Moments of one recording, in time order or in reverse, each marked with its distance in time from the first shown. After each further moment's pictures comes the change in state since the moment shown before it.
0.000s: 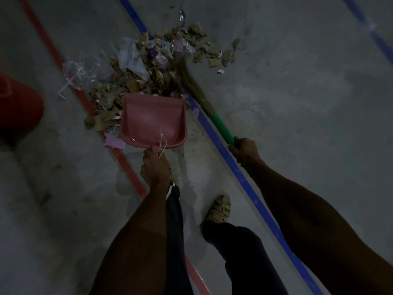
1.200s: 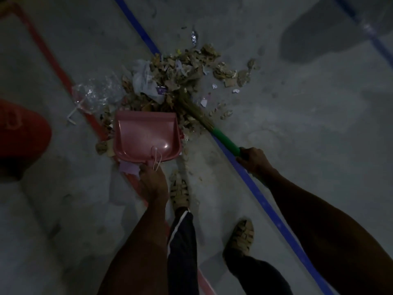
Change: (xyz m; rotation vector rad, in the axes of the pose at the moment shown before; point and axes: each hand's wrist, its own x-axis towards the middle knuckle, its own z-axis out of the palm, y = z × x) left_hand 0.156 -0.022 -0.046 0.012 -0.012 -0.056; right_hand 0.093 -0.104 0.022 -0.280 -0.053 -0.090
